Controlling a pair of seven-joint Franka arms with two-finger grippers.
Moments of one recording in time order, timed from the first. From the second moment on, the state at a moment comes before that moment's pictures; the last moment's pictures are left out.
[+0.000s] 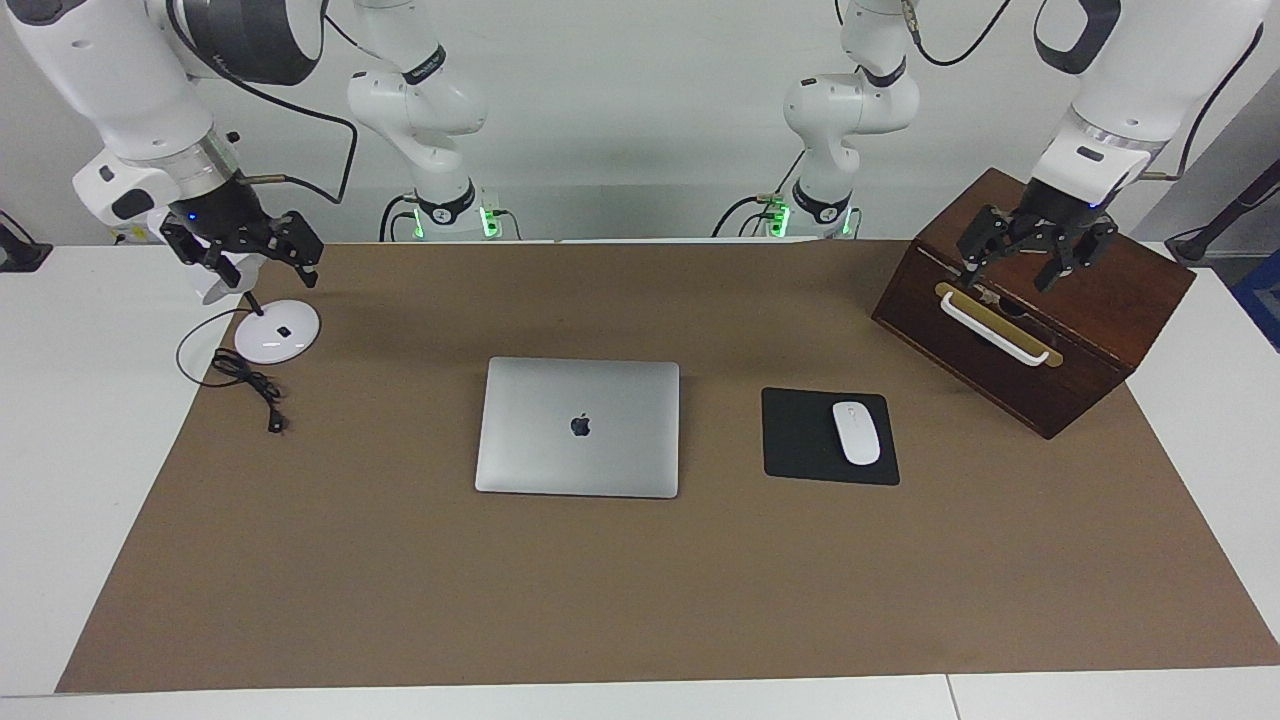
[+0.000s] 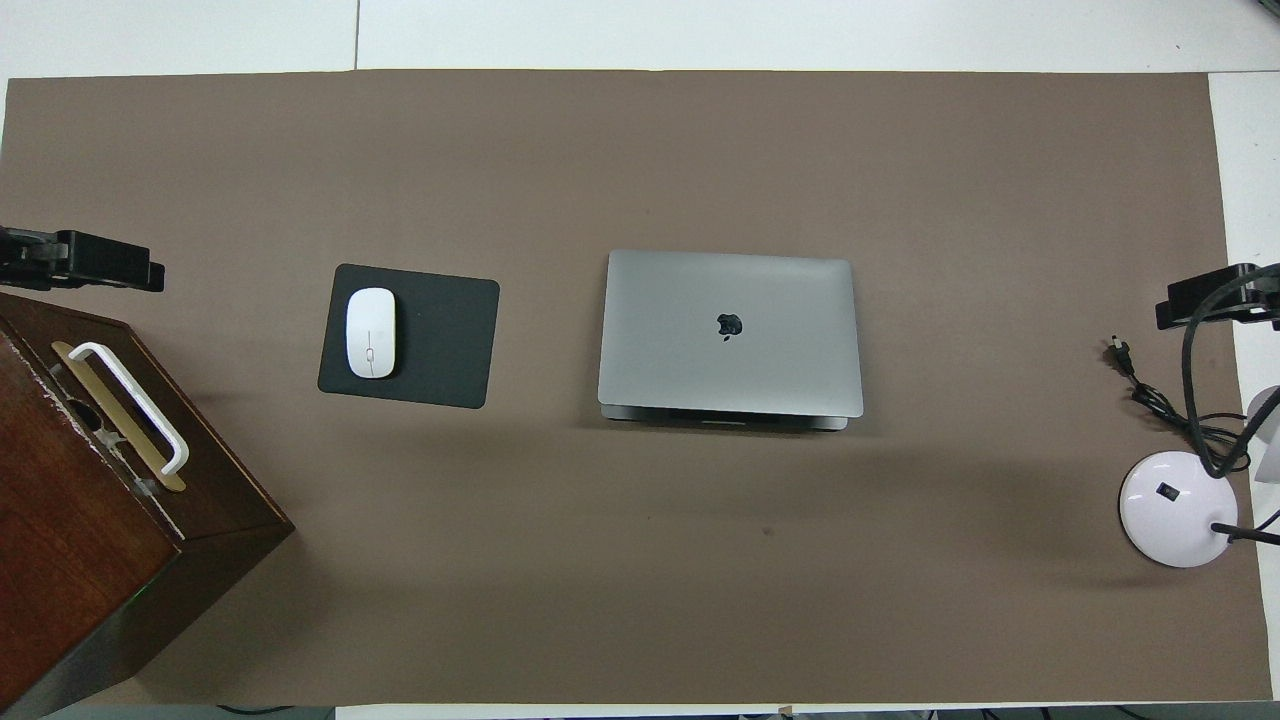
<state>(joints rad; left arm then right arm) -0.03 0.00 -0.01 -1.59 -0.06 1.67 0.06 -0.13 -0.03 0.02 -1.65 0.00 1.59 -0.07</state>
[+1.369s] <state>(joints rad) -0.02 0.00 -0.02 -1.59 -0.01 1.61 0.05 -0.13 -0.03 0.02 -1.68 0.00 1.62 -0.07</state>
